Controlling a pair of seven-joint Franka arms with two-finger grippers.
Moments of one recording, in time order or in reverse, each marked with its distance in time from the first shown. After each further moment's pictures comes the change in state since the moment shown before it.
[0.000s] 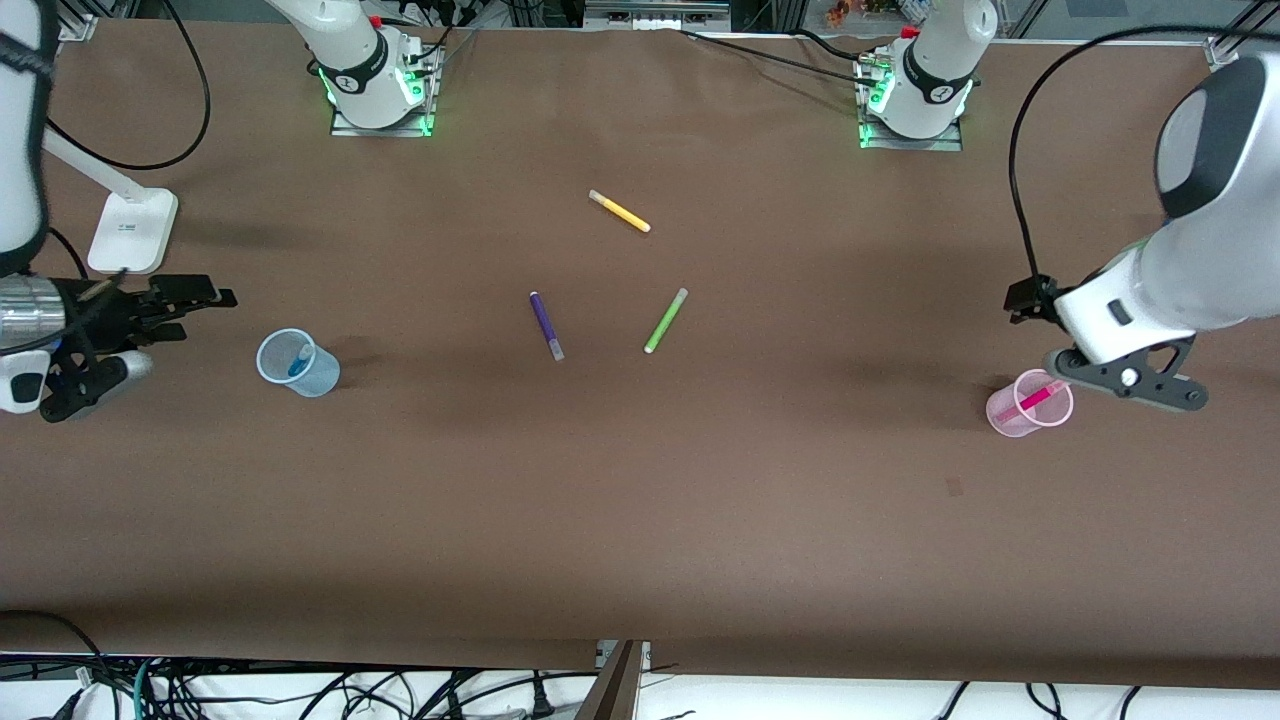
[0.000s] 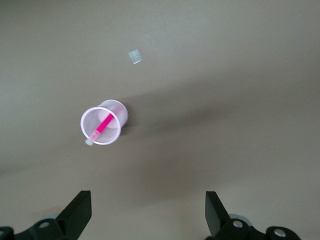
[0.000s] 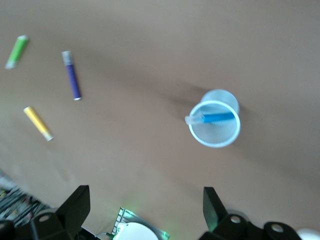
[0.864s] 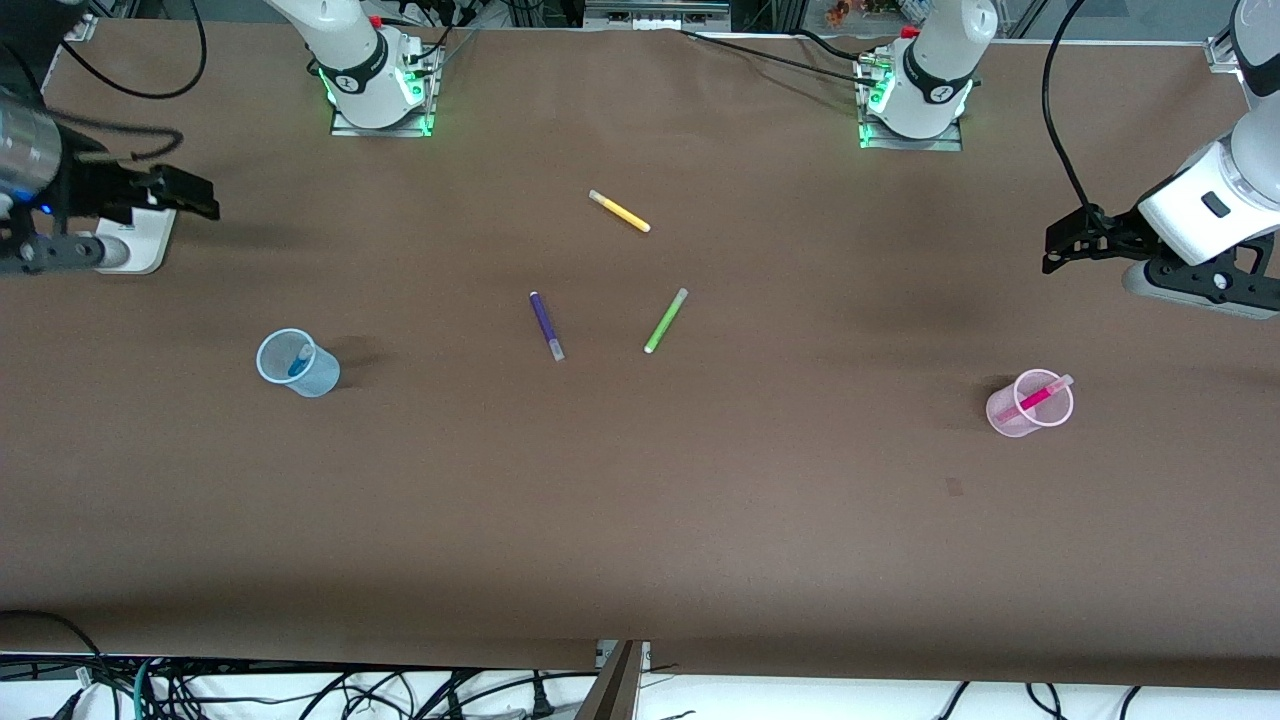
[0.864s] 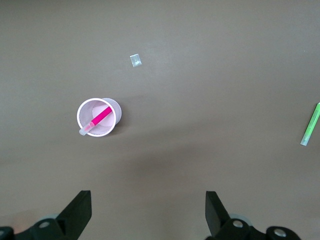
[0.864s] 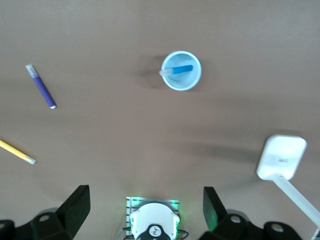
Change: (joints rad) left arm 0.015 -0.280 0.088 -0.352 -0.116 0.206 0.020; right arm 0.017 -0.392 0.128 -0.232 -0.234 -0.006 0.397
